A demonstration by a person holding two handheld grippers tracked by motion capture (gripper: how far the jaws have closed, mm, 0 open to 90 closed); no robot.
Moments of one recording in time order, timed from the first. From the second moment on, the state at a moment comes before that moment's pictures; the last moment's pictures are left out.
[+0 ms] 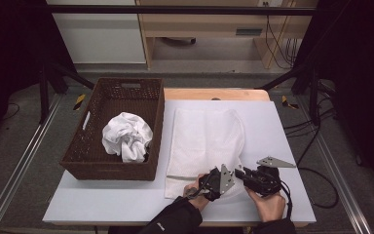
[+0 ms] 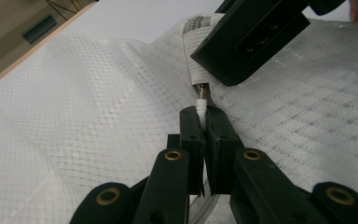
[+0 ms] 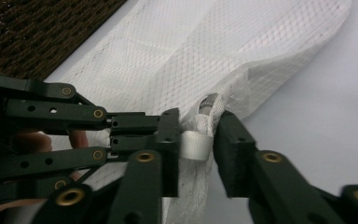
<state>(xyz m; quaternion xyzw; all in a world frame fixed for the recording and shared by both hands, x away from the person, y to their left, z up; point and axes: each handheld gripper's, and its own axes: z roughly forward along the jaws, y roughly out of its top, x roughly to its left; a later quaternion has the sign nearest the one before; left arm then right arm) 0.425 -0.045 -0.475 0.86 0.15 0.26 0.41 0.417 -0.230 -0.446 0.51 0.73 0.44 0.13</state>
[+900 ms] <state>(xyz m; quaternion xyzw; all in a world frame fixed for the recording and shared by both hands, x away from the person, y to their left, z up) 0.423 -0.043 -0.473 0.86 0.15 0.26 0.41 0.411 -0.226 -0.438 0.50 0.73 0.44 0.16</state>
